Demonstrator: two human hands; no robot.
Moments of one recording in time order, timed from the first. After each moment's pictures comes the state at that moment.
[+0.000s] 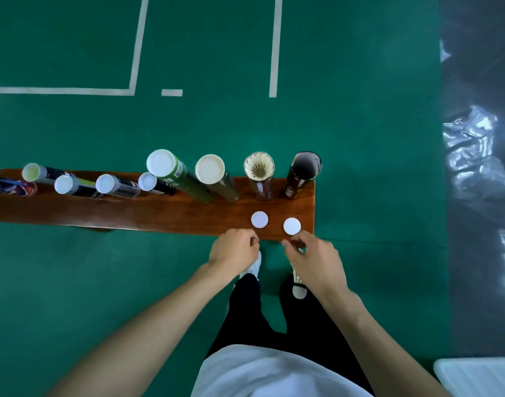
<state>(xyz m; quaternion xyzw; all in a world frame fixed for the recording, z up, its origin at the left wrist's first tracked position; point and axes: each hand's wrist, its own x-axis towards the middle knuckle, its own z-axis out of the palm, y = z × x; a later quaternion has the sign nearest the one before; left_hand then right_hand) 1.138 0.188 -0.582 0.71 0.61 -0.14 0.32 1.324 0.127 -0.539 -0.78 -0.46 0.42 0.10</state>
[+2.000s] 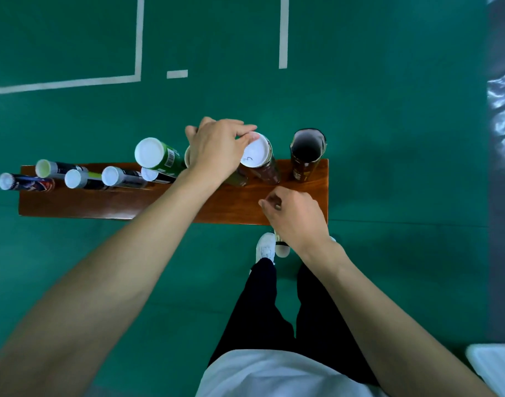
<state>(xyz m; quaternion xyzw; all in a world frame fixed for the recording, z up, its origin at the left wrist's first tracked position) 1.173 0.347 -0.533 0.76 0.63 -0.01 0.16 1.311 0.197 -0.550 -0.72 -0.52 0.43 0.15</state>
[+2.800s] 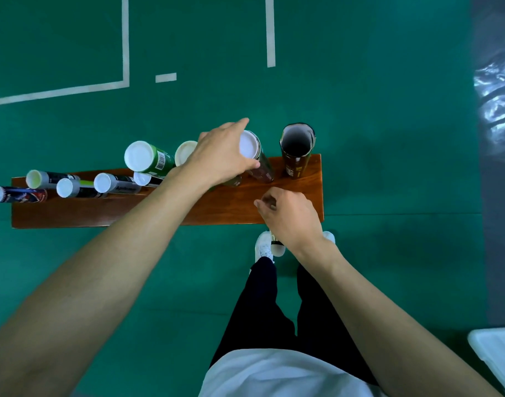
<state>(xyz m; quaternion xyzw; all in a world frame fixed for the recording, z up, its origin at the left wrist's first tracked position) 1.187 0.341 -0.521 0.80 0.55 -0.14 0.22 1.308 0.189 -0.551 -0.73 -0.50 0.43 0.15</state>
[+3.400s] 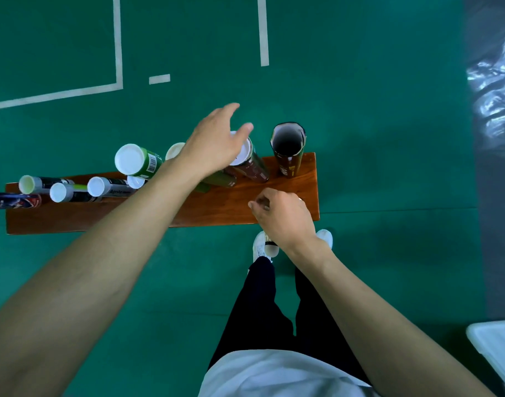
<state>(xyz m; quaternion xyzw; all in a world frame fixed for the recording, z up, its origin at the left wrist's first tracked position) 1.200 0.354 -0.522 0.77 0.57 -0.06 0.28 1.311 0.189 -0.555 -0.74 -0.48 0.45 0.15</state>
